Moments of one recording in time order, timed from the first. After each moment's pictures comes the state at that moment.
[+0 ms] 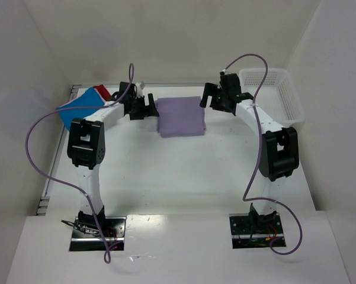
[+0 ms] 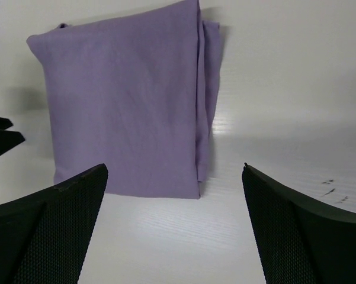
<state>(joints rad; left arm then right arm) -0.17 2.13 1.63 -0.33 0.35 -0.33 0.25 1.87 1.54 -0.37 -0.06 0.39</state>
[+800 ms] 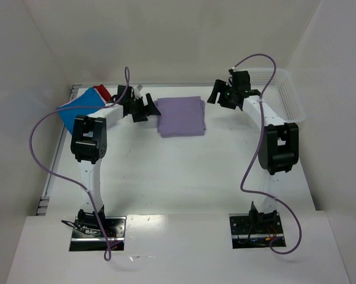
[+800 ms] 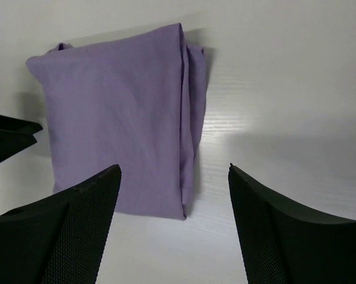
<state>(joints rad) -0.12 2.24 1.65 -0.21 0.51 -0.46 0.14 1.93 1.58 -0.36 -0.22 0.38</state>
